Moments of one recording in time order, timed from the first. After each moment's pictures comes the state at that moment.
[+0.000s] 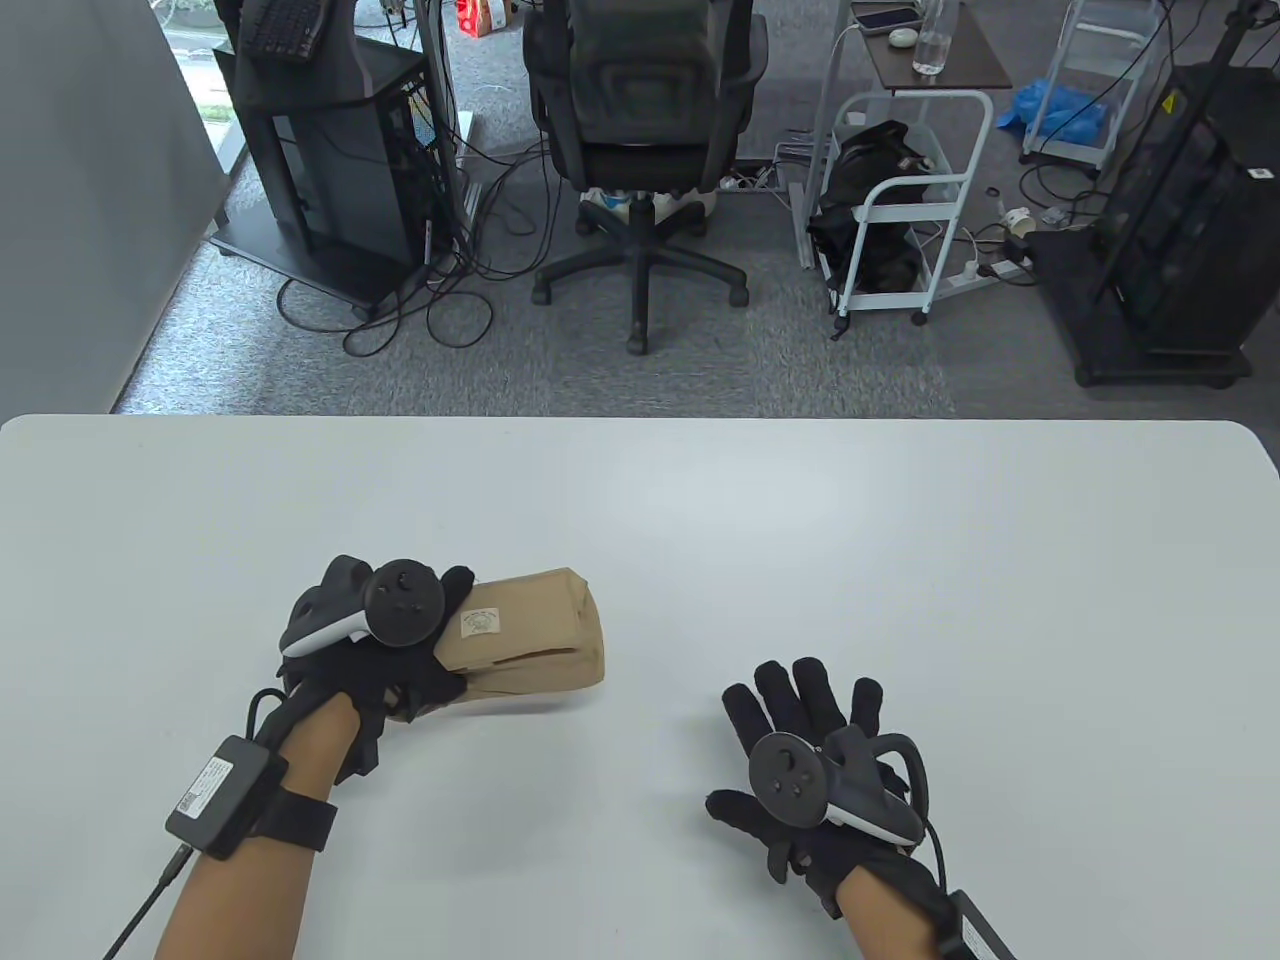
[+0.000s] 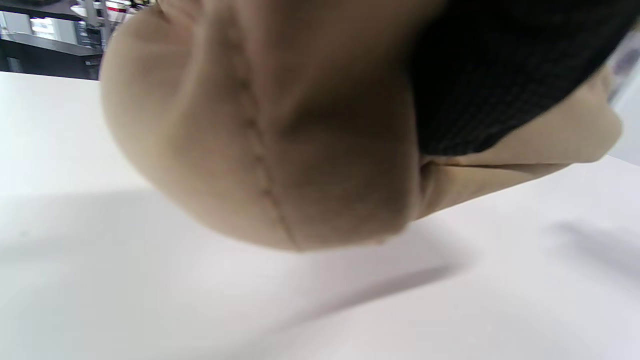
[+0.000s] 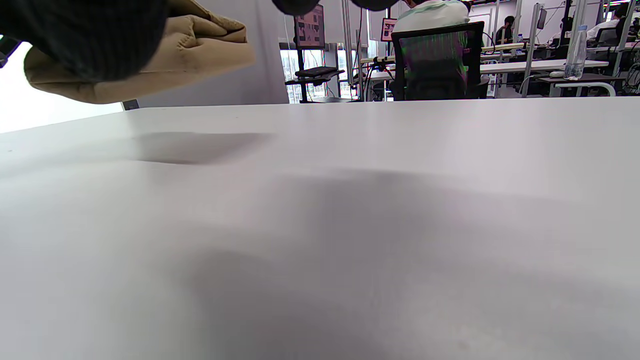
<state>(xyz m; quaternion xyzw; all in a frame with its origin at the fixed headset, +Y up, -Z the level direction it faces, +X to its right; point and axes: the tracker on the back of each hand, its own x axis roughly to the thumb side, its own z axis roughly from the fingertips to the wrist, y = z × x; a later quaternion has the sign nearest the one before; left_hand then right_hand) -0.240 -0.694 -0.383 -0.16 -0.22 0.07 0.96 0.123 -0.712 -0.270 0.19 0.03 0.98 0.05</state>
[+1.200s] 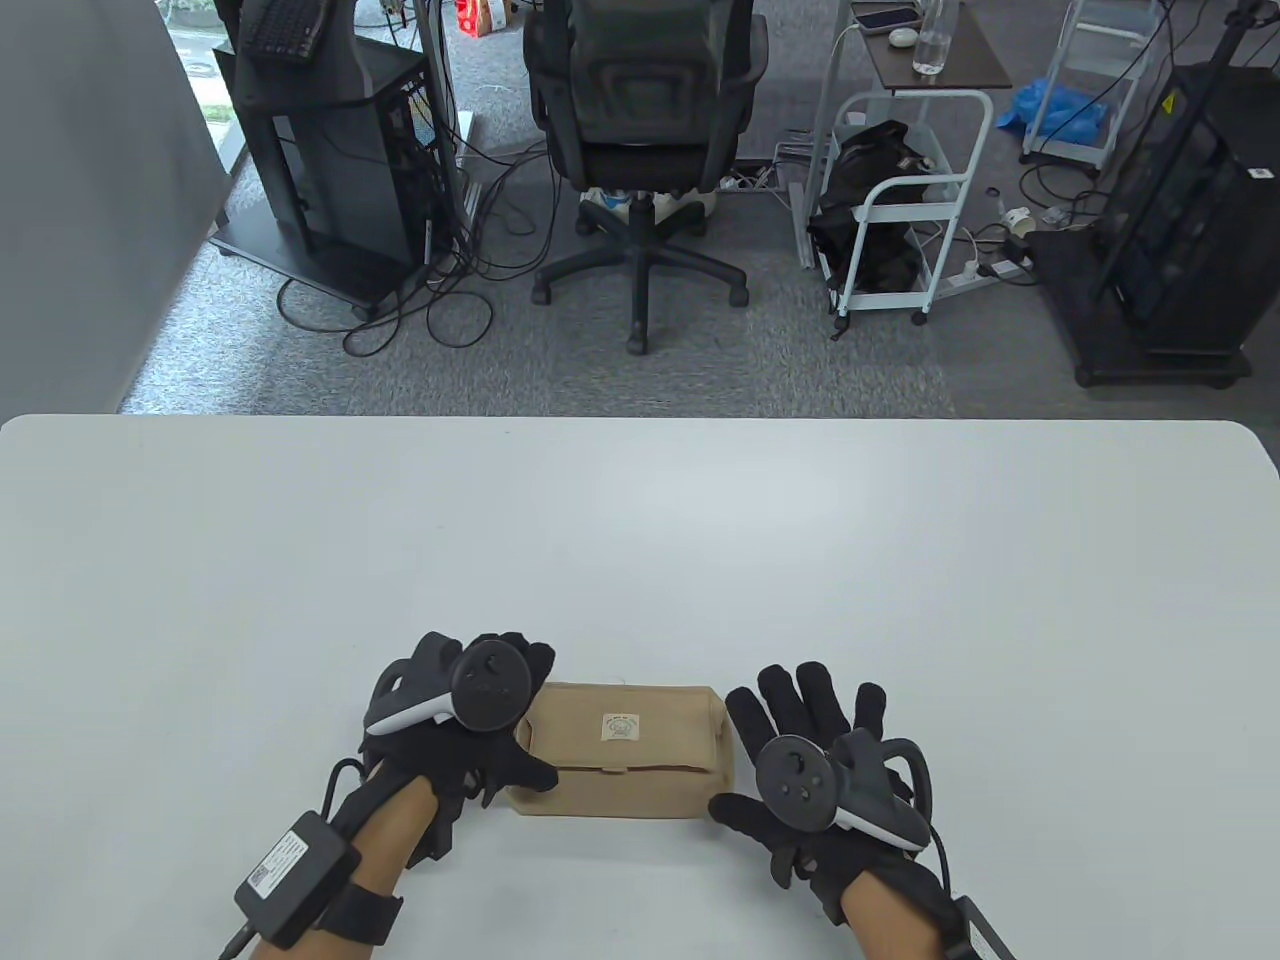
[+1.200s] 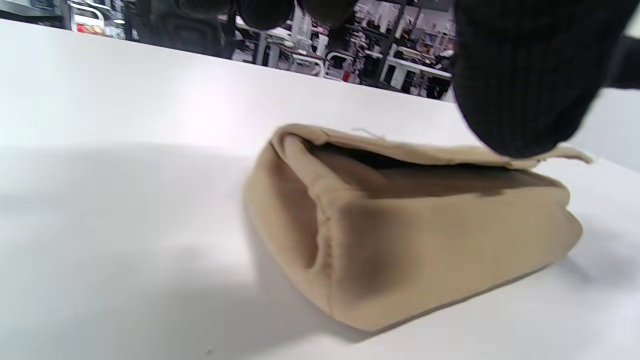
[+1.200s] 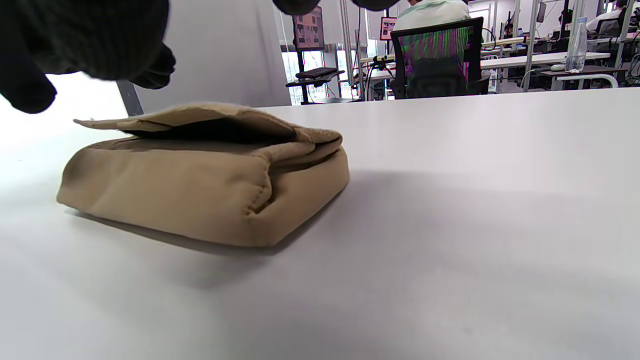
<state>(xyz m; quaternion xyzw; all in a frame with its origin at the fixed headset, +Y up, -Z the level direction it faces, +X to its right) -0.194 -0.714 -0.327 -0.18 -0.23 0.09 0.95 0.126 -0.711 -0.266 0.19 0.03 0.98 0.07</state>
